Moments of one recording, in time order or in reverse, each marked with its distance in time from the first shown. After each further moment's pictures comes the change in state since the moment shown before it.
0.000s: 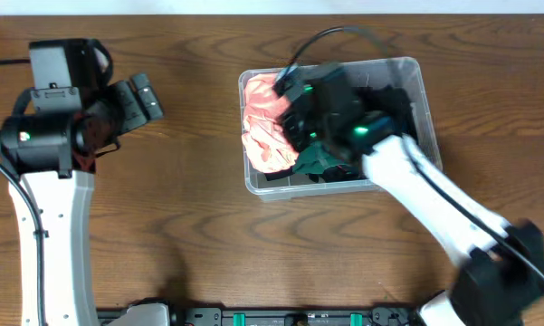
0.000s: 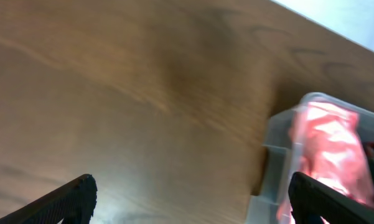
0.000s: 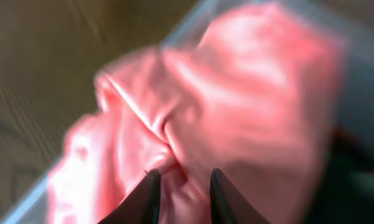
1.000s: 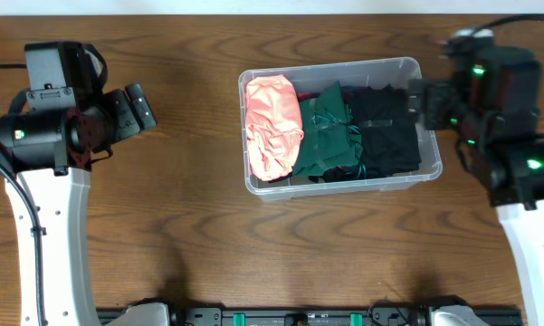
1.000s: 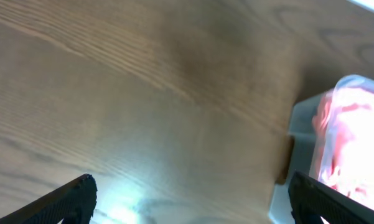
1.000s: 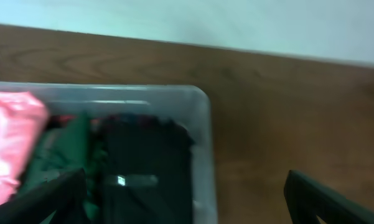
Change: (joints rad) left arm 0.017 0.002 -0.001 -0.056 -0.030 0.076; right arm -0.459 -0.488 0.104 -0.387 0.328 0.067
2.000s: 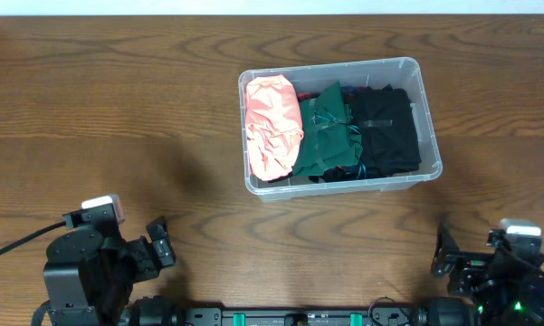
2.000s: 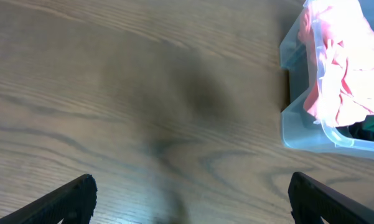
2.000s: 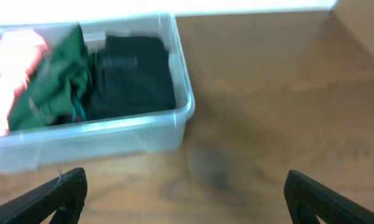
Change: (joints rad) left arm -0.088 -0.862 -0.602 -0.037 -0.003 0.050; right arm -0.129 -0.983 -0.532 -0.320 -0.061 0.046
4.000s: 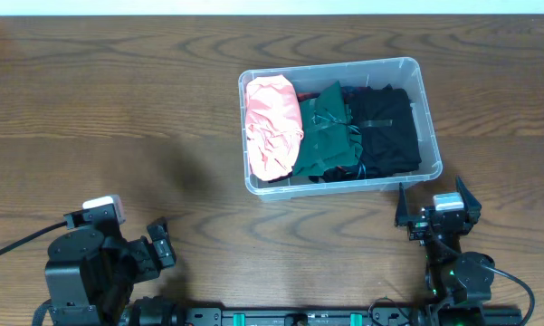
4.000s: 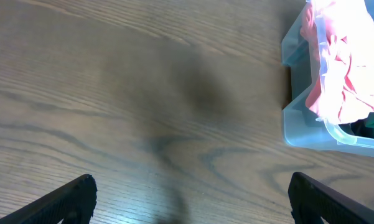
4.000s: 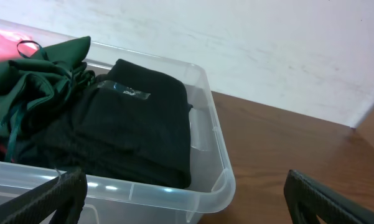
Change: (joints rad) left arm 0.000 0.000 -0.006 -0.003 0.000 0.000; right arm 0.052 -0.249 -0.887 1.086 -0.067 -0.273
